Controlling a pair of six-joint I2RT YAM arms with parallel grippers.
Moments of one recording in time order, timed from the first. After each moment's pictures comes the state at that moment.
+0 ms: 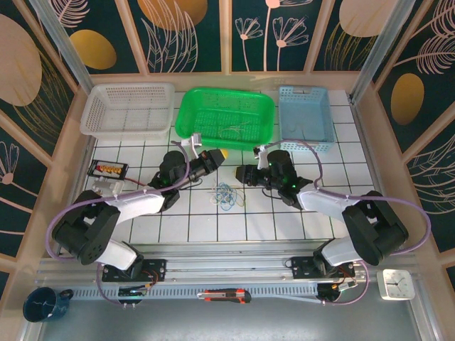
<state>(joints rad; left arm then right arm) -0.62 1.48 0.62 0.80 0.35 -1.09 0.61 1.41 0.61 0.33 -0.37 0.64</state>
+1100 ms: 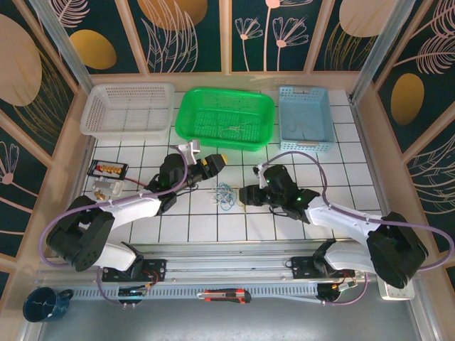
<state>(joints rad) -0.62 1.42 0.57 0.63 0.28 -0.97 0.76 1.20 0.54 -0.06 -0.18 0.54</state>
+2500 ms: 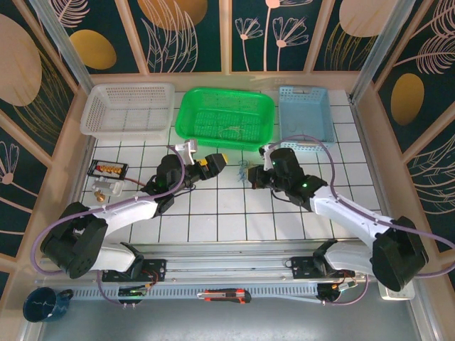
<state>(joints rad) -0.62 1.36 0.56 0.59 0.25 -0.91 0.66 1.20 0.69 -0.13 -0.21 0.52</state>
